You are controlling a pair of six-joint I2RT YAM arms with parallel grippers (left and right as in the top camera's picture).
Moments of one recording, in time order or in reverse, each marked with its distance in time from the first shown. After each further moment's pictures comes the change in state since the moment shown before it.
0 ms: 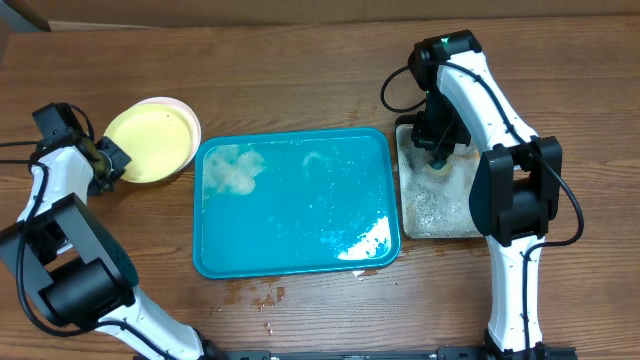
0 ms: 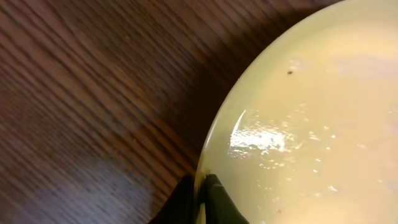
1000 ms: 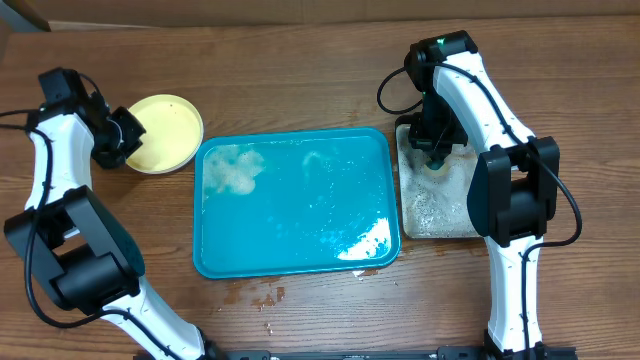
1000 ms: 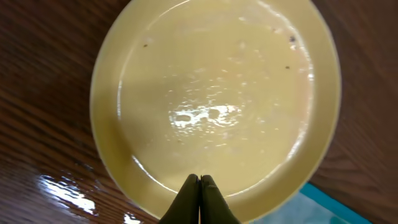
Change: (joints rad) left arm -0.083 0.047 0.270 -0.302 0.231 -0.008; right arm 0.011 0.000 0.000 0.000 -0.001 -0.023
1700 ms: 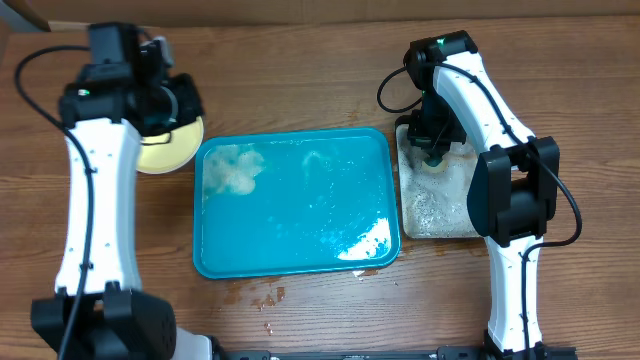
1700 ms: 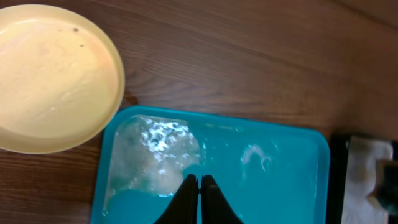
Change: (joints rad) left arm -0.354 -0.362 0.049 -0.183 -0.005 0.064; right arm 0.000 0.000 0.000 0.041 -0.001 -0.010
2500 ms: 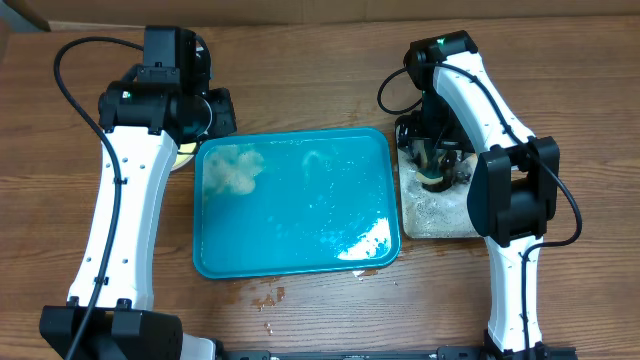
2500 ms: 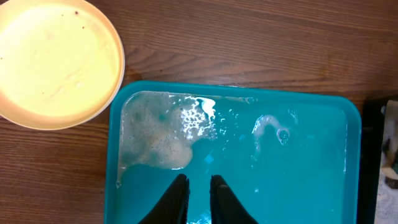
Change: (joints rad) left arm -0.151 -0.032 0.000 -0.093 -0.174 0.003; right arm 0.000 0.000 0.000 -0.007 -0.002 -0.027
